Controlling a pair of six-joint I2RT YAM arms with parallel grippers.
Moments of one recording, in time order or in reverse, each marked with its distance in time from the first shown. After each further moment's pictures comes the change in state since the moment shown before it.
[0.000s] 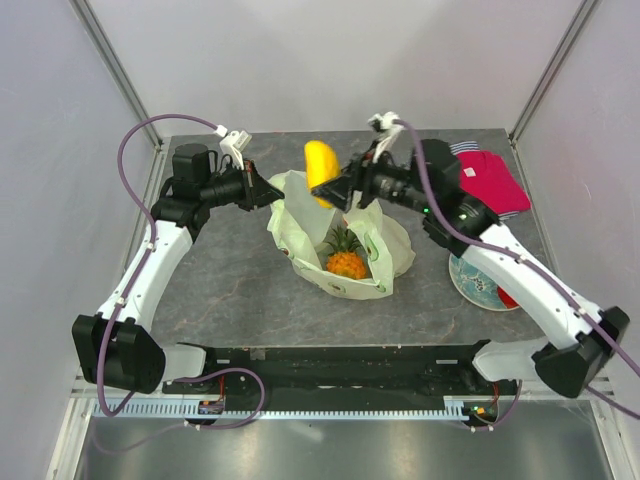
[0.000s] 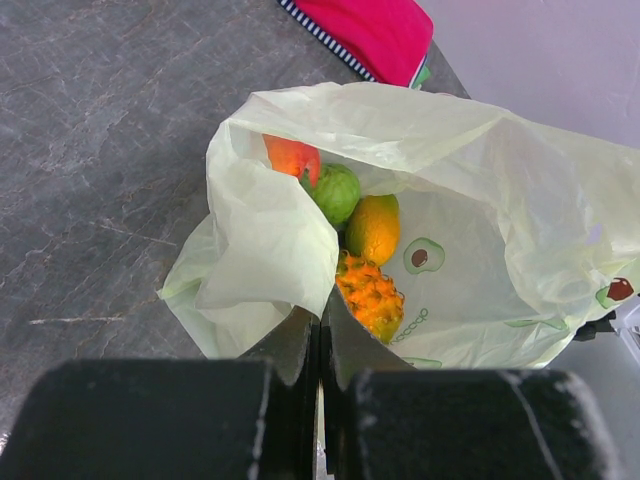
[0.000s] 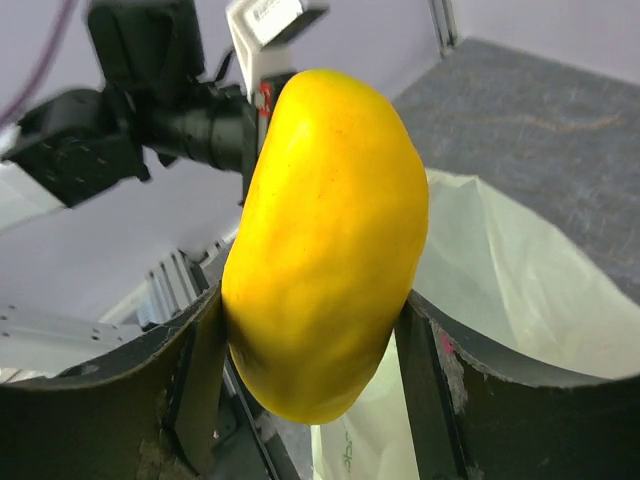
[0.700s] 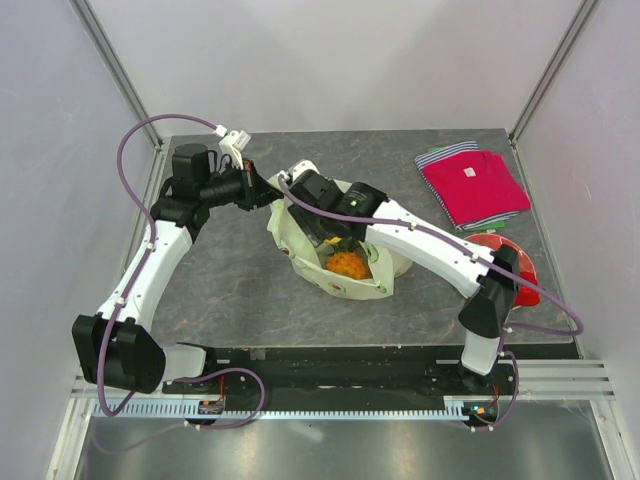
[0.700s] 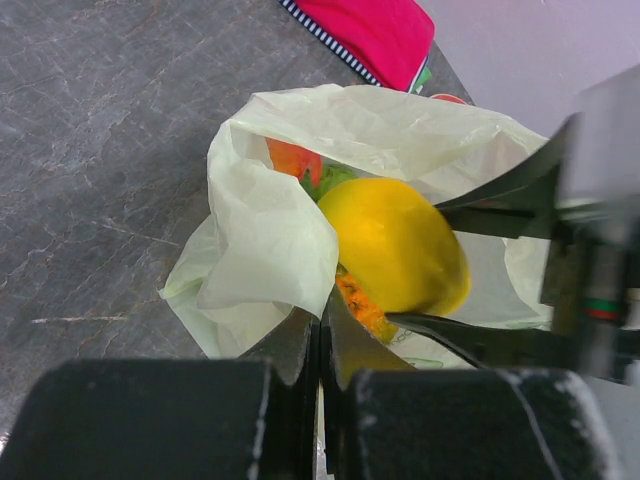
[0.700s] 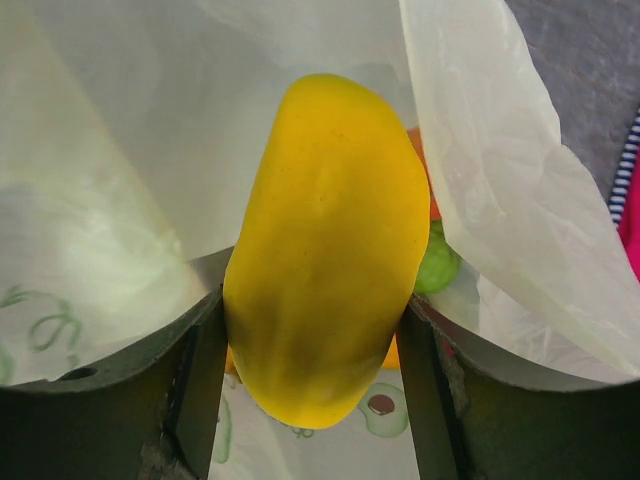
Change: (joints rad) left arm 0.003 0.000 0.000 0.000 0.000 0.000; right arm 0.342 0.539 0.500 -0.848 0.822 -0.261
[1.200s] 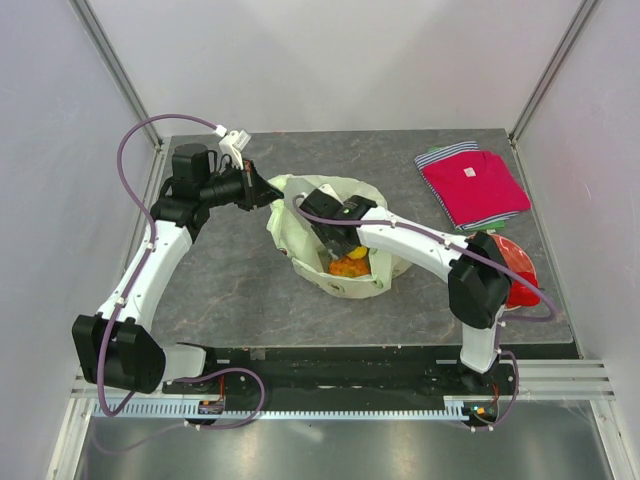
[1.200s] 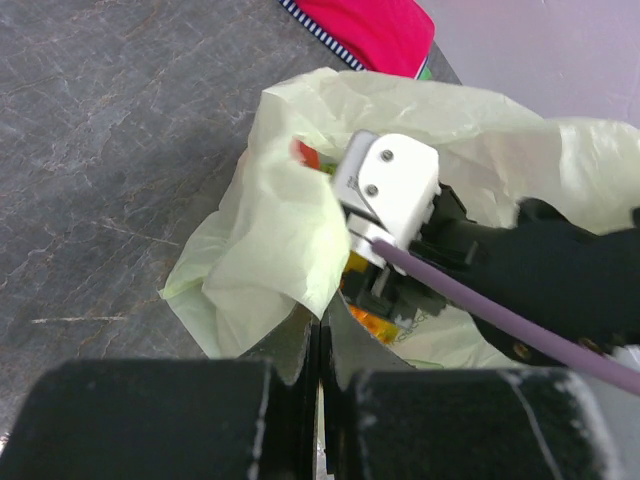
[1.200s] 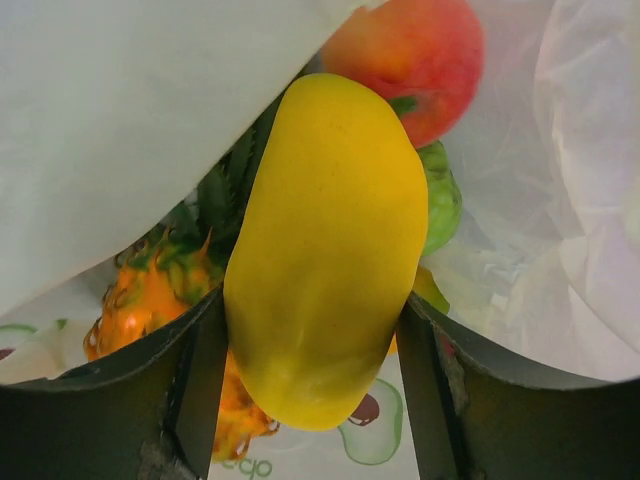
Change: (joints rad) left arm 0.000 0.000 0.000 0.000 0.000 0.000; right arm -0.072 0.079 -0.242 0.030 0.069 0.050
